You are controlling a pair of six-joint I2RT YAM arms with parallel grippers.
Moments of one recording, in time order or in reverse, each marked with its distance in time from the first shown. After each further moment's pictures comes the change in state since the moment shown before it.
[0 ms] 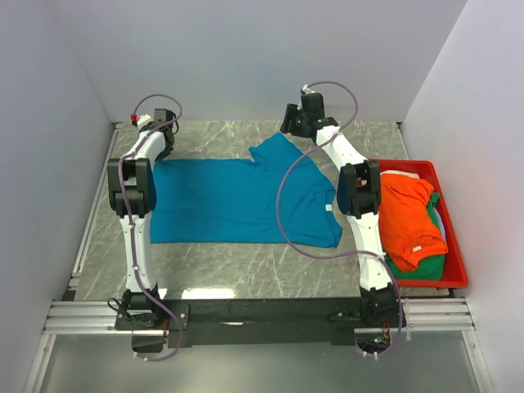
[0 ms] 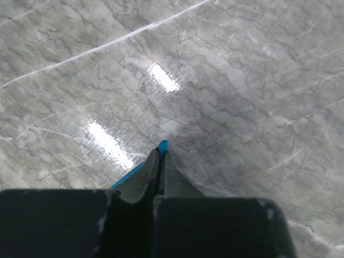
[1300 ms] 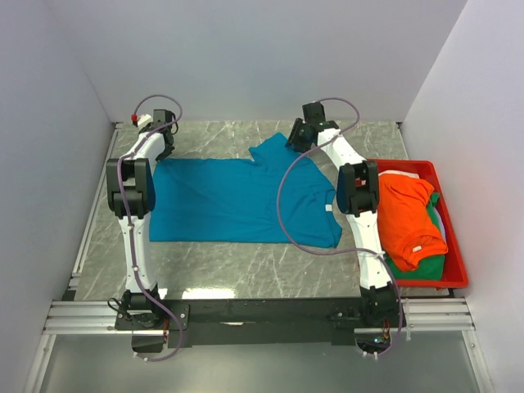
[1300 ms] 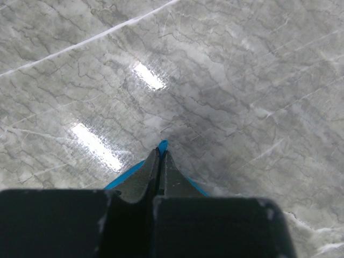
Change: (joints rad) left arm 0.001 -0.028 -0.051 0.067 0.060 0.007; right arm -0.027 0.076 0.037 -0.209 -0.032 0.227
